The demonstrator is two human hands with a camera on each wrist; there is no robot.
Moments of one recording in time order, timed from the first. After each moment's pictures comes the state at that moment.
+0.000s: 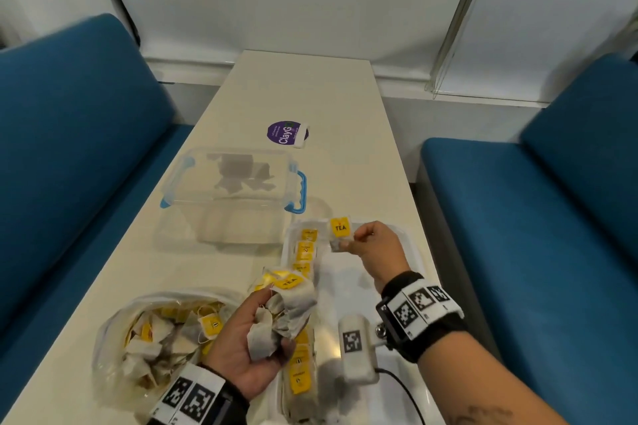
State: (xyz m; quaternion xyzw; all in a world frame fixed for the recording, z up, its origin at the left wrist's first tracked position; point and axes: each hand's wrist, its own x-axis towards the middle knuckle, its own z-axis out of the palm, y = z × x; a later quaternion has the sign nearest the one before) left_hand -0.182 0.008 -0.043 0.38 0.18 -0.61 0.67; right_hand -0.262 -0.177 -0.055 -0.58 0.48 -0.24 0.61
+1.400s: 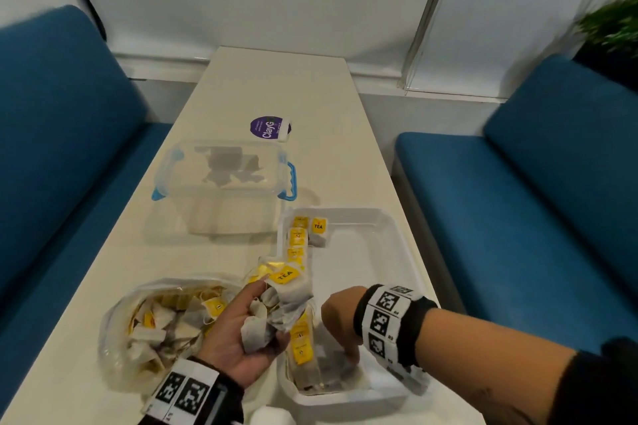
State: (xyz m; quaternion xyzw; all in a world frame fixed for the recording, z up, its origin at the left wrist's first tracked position) left_hand -0.181 0.033 -0.039 0.40 0.11 -0.64 0.65; right_hand -0.276 -0.097 -0.053 -0.88 0.17 0.43 0.08
